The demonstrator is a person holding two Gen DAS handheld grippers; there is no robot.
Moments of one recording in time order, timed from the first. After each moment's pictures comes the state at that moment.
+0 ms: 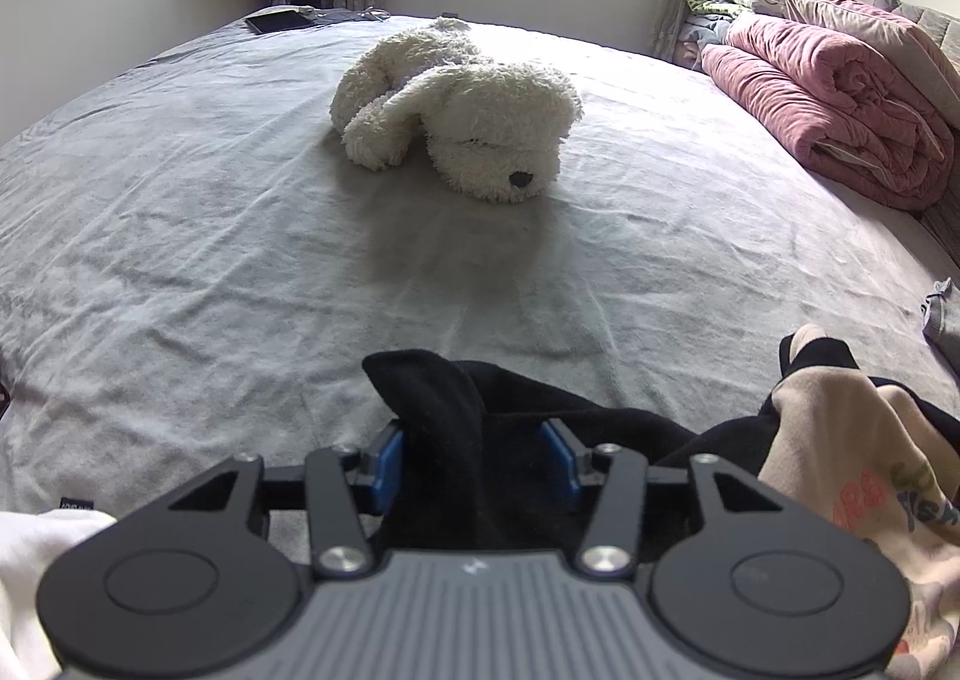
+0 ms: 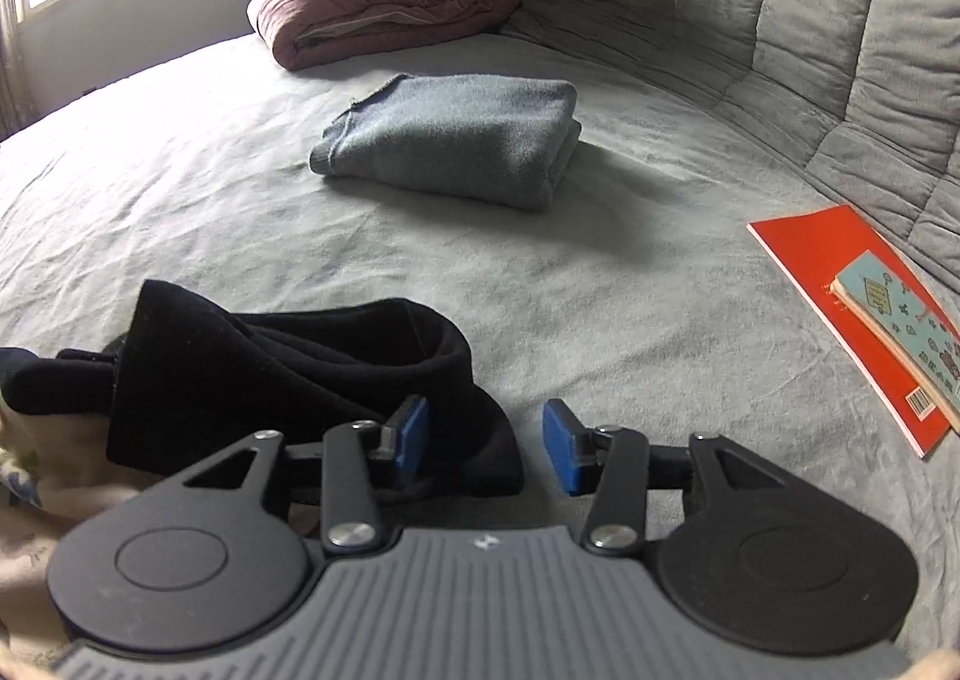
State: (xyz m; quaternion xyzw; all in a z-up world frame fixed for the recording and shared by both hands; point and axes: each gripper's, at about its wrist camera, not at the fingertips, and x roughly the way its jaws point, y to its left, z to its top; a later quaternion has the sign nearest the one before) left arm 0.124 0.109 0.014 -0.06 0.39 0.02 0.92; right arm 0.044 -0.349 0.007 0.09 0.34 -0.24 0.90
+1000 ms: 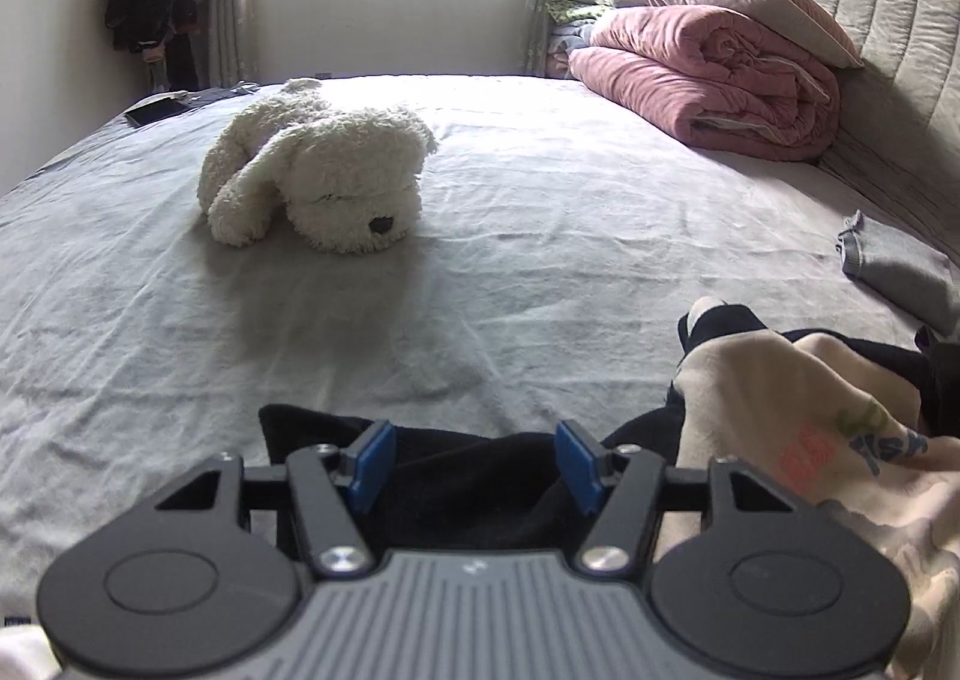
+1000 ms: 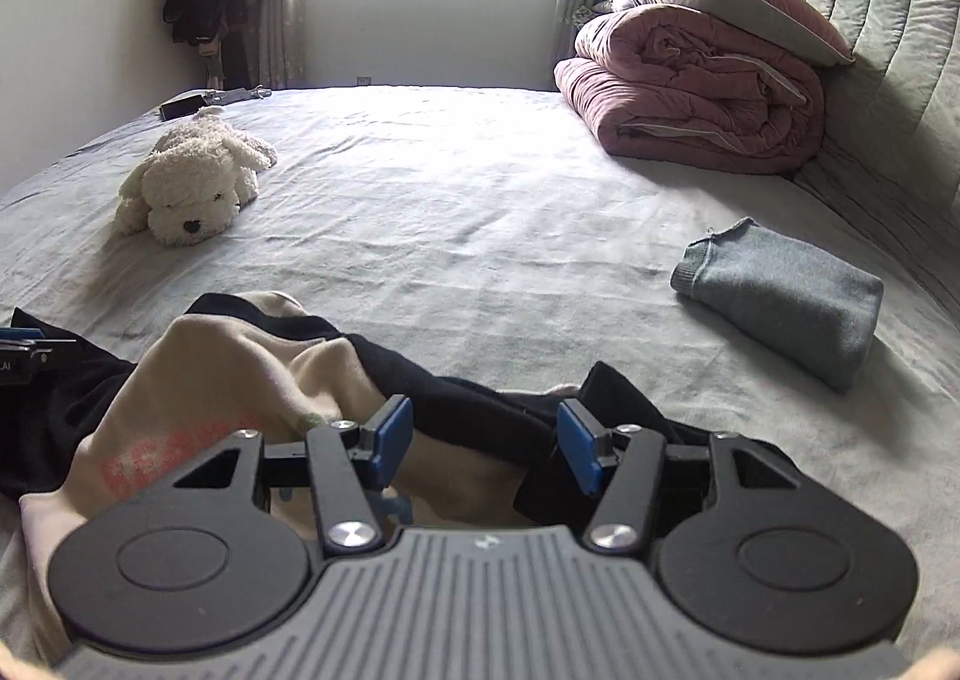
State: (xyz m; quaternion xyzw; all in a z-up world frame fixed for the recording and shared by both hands) left arm 0.137 0.073 0.006 0.02 0.34 -0.10 0.94; right arm 0.085 -0.235 0.033 -0.02 0.30 0.01 0.95
